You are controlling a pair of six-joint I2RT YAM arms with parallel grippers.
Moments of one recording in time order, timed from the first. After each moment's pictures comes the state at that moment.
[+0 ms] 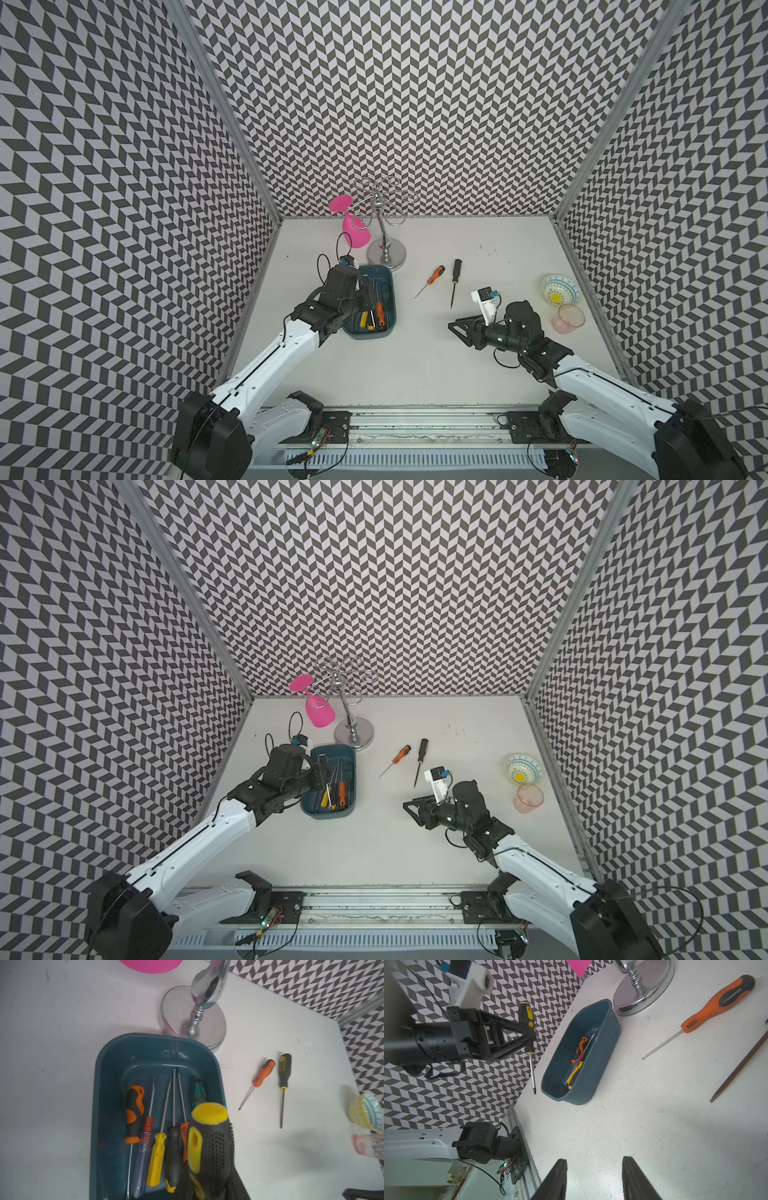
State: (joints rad) left arm -0.45 1.14 0.82 -0.44 -0.01 -0.55; right arm 0.54 0.98 0.33 0.20 -0.49 0.53
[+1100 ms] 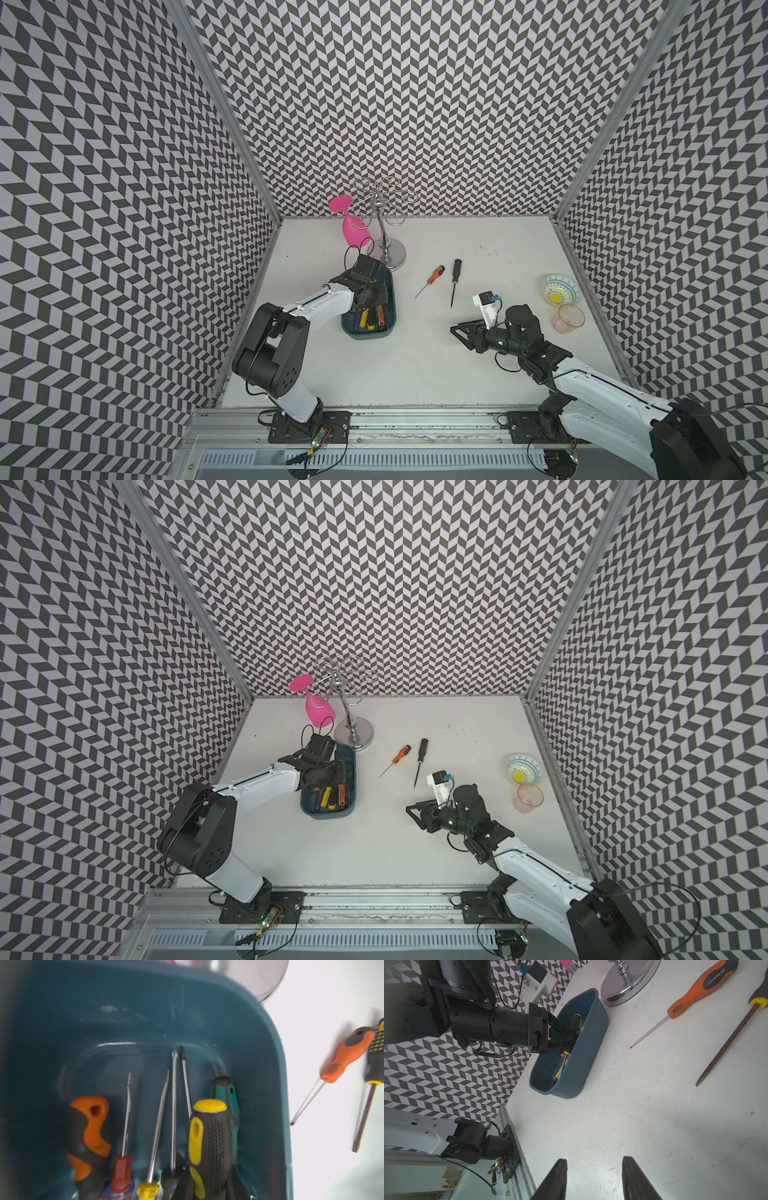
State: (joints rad) left arm -0.44 1.64 0.97 -0.35 0.02 -0.52; right arm 0.53 0.98 0.29 0.21 -0.48 0.53
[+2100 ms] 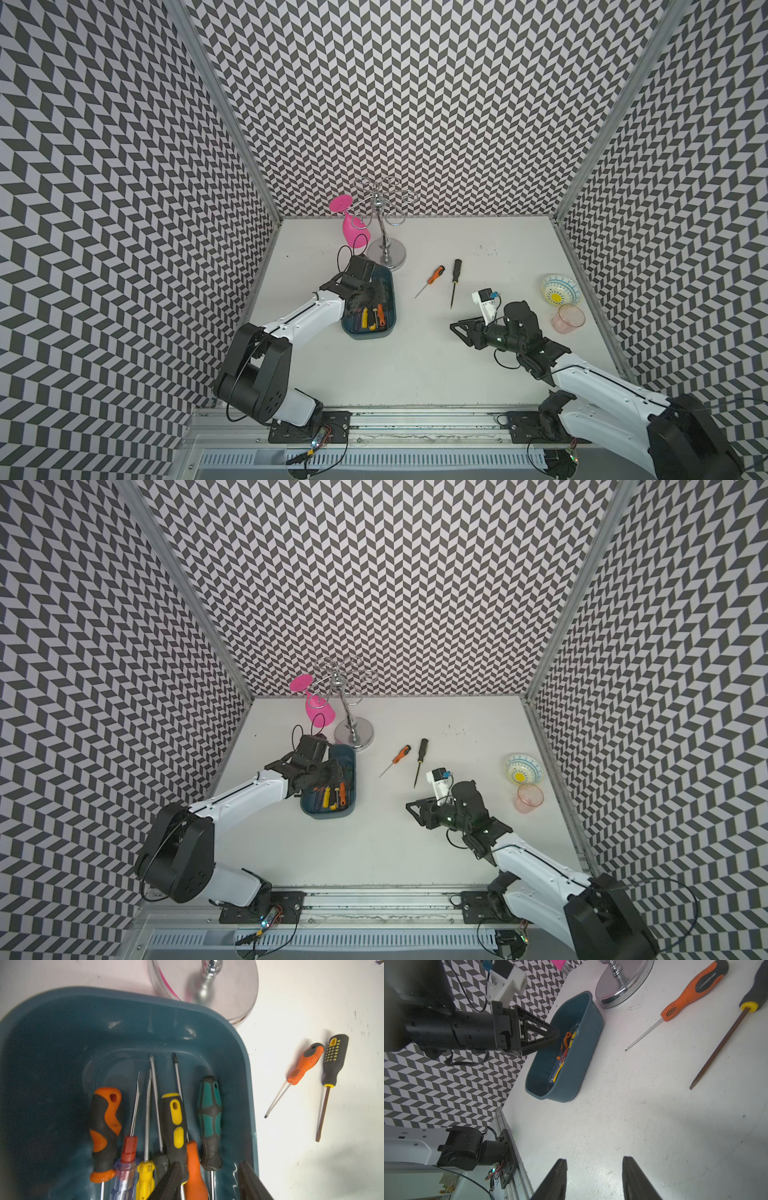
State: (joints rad) left arm -0.44 1.46 0.89 -0.35 0.04 -0.56; right arm 0.53 1.02 0.35 0.17 -0.45 0.53
